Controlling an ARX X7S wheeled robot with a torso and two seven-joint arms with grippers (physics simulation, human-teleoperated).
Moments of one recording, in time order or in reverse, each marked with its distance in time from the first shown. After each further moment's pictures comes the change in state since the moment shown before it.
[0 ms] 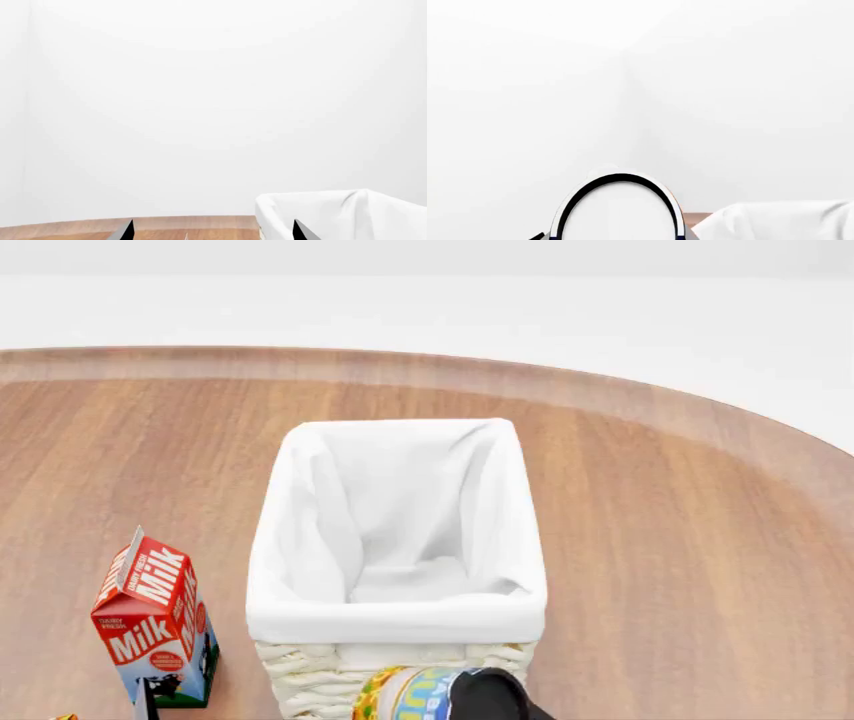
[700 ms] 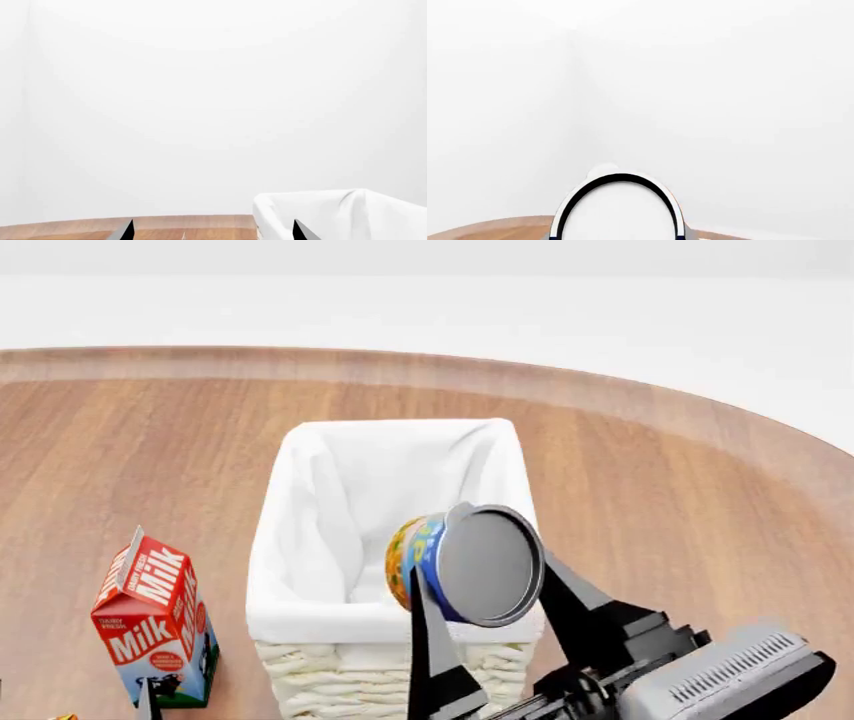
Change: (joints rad) left arm -0.005 -0.003 0.011 -0.003 -0.005 0.000 -0.003; right arm 0.251 0.009 0.048 -0.159 -0.183 0.348 0.458
